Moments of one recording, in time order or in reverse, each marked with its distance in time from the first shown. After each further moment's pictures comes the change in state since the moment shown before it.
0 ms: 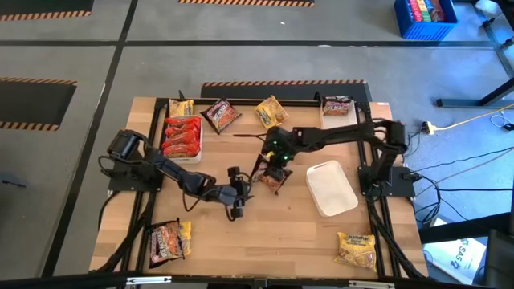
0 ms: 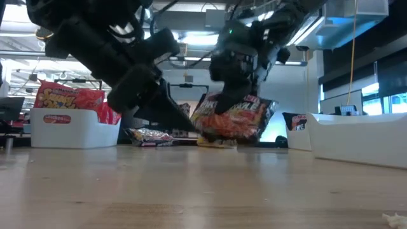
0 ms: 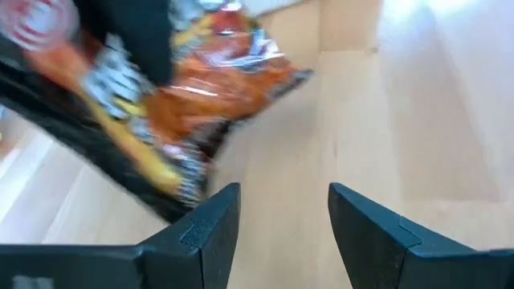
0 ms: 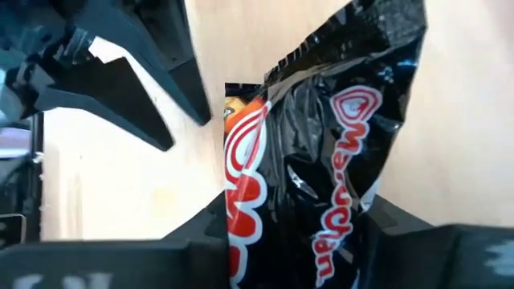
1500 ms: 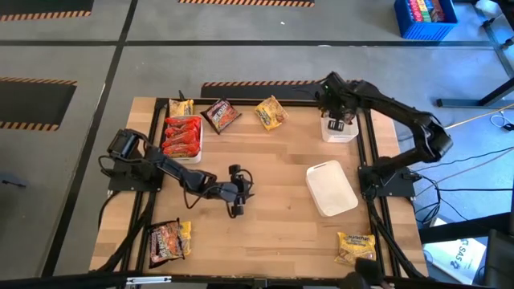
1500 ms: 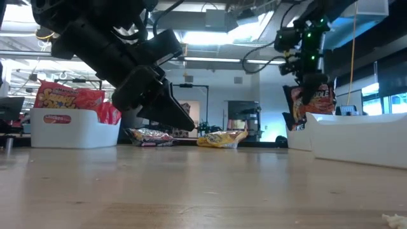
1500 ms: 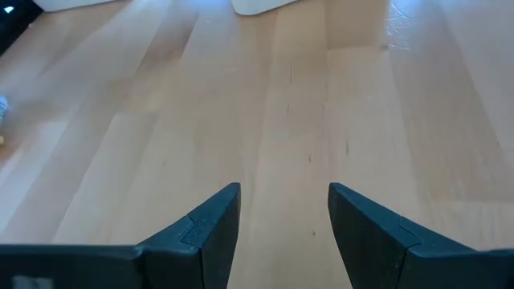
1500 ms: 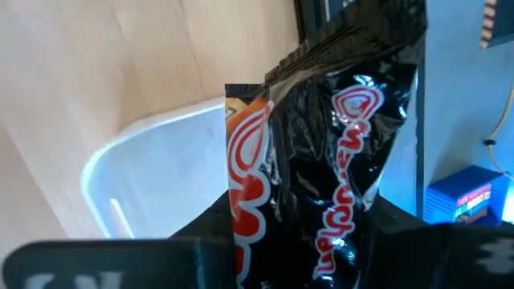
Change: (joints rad) left arm 0.036 -0.005 0.000 -0.003 0.033 0.027; right arm -0.628 -0.391 0.000 -0.681 0.713 -0.909
